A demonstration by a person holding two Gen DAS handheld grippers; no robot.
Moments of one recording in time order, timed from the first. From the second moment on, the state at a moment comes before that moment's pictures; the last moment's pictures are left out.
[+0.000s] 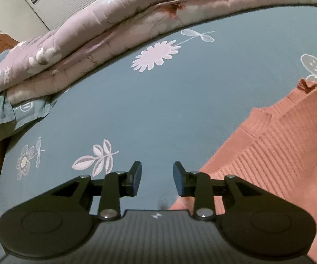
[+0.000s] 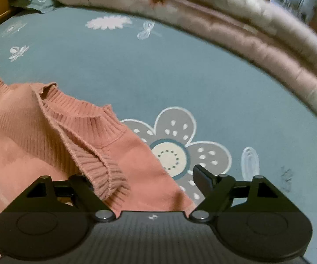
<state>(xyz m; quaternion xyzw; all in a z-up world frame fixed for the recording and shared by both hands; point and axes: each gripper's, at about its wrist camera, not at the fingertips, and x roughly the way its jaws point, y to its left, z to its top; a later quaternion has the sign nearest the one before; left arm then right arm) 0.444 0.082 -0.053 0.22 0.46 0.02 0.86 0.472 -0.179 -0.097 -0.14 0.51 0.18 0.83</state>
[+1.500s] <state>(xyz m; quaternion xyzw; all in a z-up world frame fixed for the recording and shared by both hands) 0.185 0.068 -0.049 0.08 0.52 -0.06 0.85 0.063 -0.213 -0.074 -0.04 0.49 0.07 0.87</state>
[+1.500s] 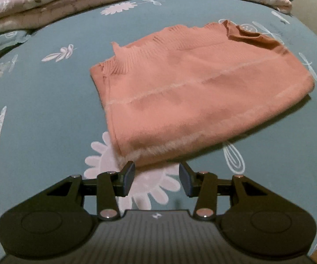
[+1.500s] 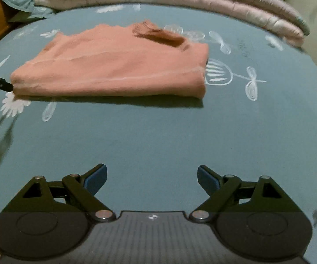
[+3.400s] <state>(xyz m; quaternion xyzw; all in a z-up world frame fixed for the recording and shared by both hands) 0.283 0.053 -0.087 0.12 0.46 -0.06 0.88 0.443 -0.233 -0.145 -0.05 0.47 0.15 0.87</state>
